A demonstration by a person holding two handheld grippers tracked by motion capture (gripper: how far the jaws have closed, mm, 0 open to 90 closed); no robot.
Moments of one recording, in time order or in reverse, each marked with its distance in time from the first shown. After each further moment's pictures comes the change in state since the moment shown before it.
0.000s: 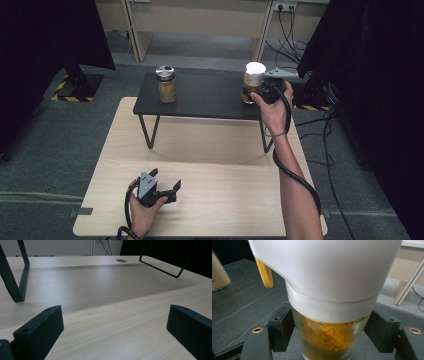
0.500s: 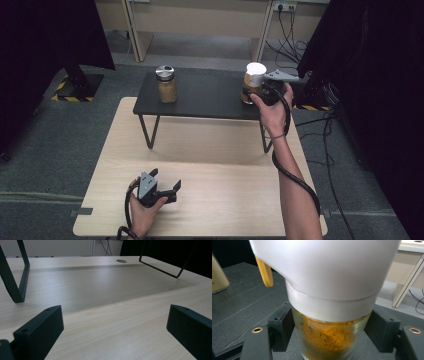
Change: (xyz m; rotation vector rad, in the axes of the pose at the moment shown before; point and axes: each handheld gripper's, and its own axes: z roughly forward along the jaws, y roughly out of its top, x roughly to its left) left arm 0.000 0.000 0.000 -0.002 0.000 0.001; right arm 0.003 -0.009 0.000 -0.033 -0.011 0.010
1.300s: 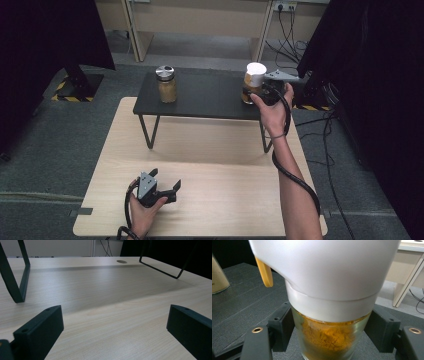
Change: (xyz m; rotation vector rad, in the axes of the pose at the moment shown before) left arm 0.000 -0.001 0.000 -0.006 0.001 -0.001; right arm 0.000 0.000 0.000 0.000 0.001 0.005
